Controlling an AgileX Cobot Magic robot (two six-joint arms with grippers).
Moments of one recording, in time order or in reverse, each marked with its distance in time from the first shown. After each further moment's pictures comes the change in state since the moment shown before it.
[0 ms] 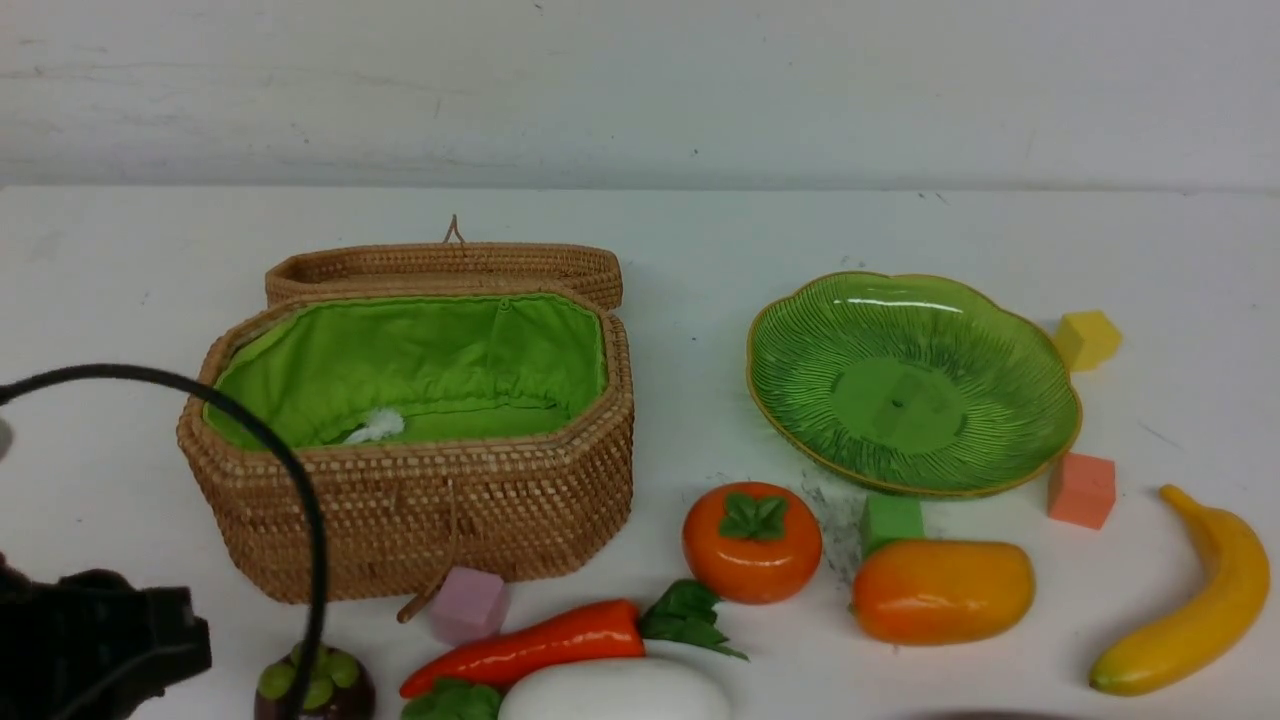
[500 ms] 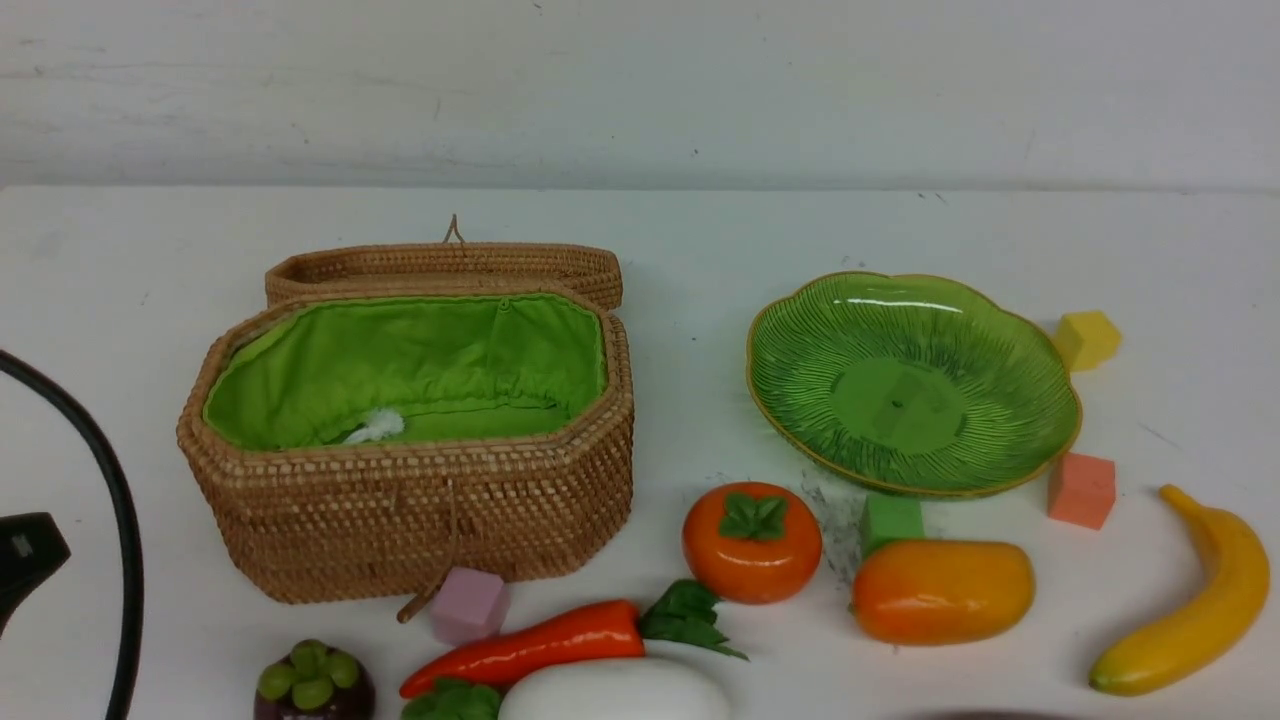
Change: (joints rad) right arm 0.000 0.000 0.000 0.000 0.000 0.000; left arm 0.164 -0.275 0.130 0.011 -0.260 -0.095
